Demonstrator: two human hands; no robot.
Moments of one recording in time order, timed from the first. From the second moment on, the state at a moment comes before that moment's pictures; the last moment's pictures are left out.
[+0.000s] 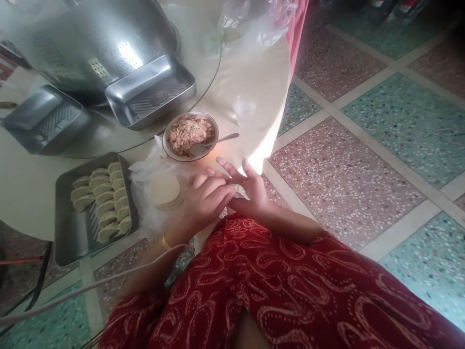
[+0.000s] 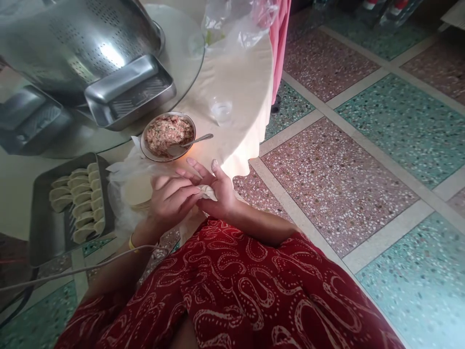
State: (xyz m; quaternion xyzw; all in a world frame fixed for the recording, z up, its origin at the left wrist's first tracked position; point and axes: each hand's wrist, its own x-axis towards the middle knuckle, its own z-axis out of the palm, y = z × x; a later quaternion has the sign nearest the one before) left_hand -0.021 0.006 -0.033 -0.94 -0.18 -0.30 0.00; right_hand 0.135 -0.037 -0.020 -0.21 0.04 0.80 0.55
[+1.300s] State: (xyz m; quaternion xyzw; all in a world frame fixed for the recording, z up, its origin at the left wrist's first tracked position) left_hand -0.014 -0.006 -0.031 -0.88 -0.27 -0.38 0.04; right_hand 0.130 -0.037 -0.036 -0.21 -0.02 0.74 0.64
